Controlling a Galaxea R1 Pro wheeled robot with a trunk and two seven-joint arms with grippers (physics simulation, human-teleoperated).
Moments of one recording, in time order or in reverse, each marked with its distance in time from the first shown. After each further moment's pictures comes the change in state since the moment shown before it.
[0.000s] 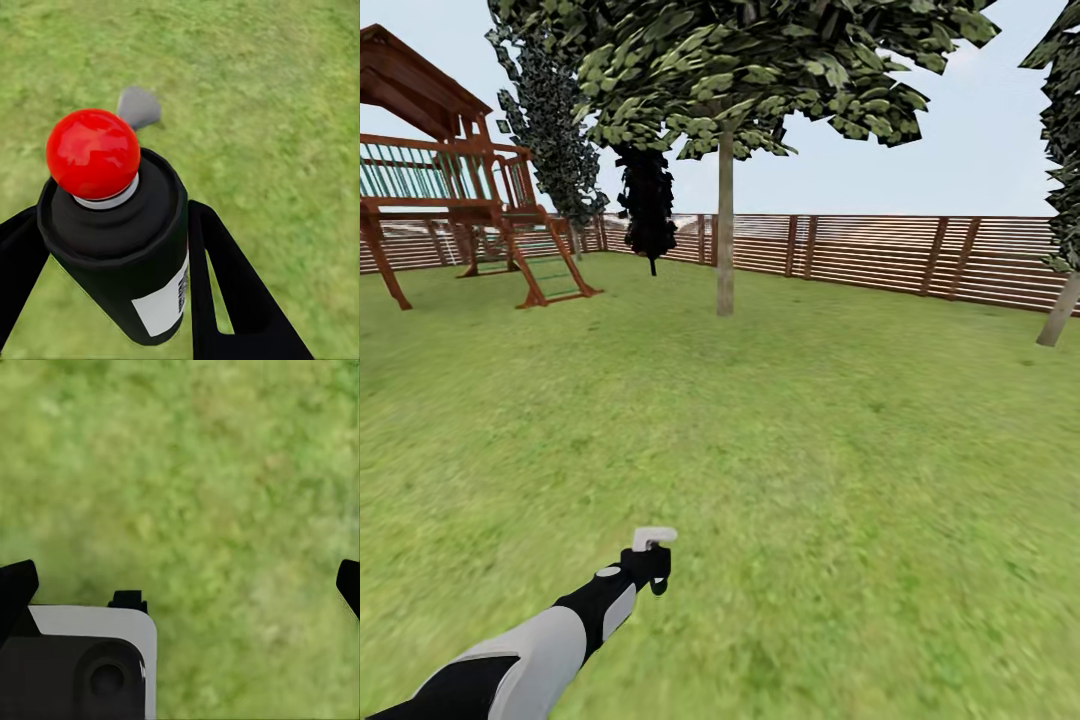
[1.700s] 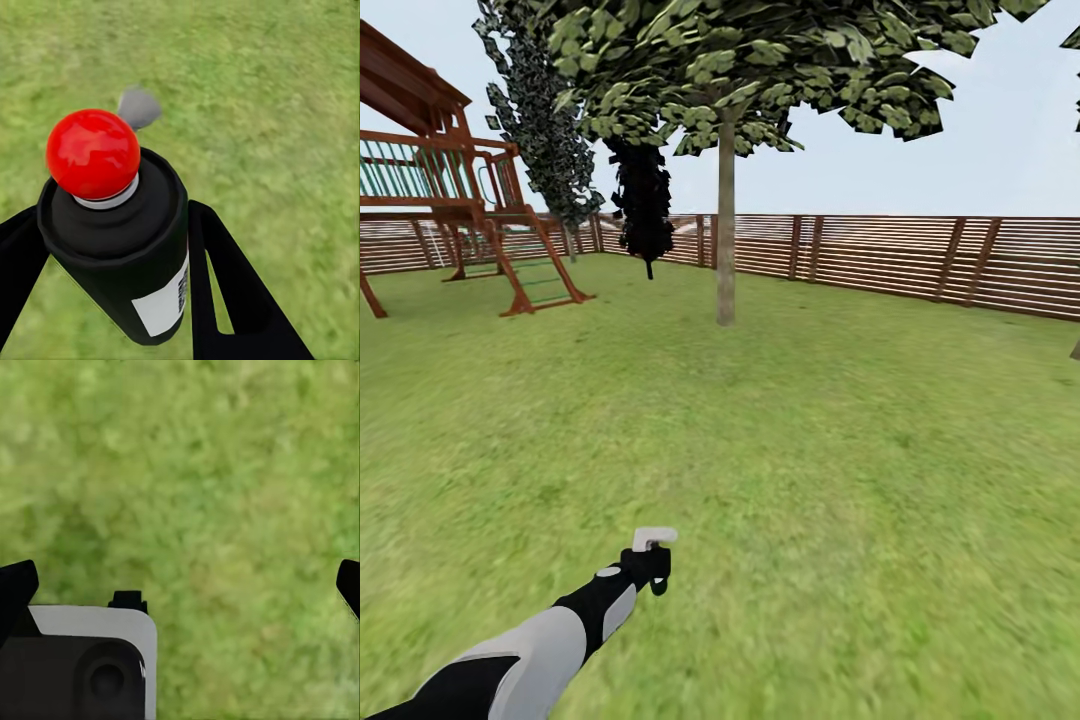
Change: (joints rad) left arm 0.000 0.000 -0.001 0.000 0.000 0.000 0.000; right arm 0.000 0.000 0.000 0.000 0.000 0.000 0.000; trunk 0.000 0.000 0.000
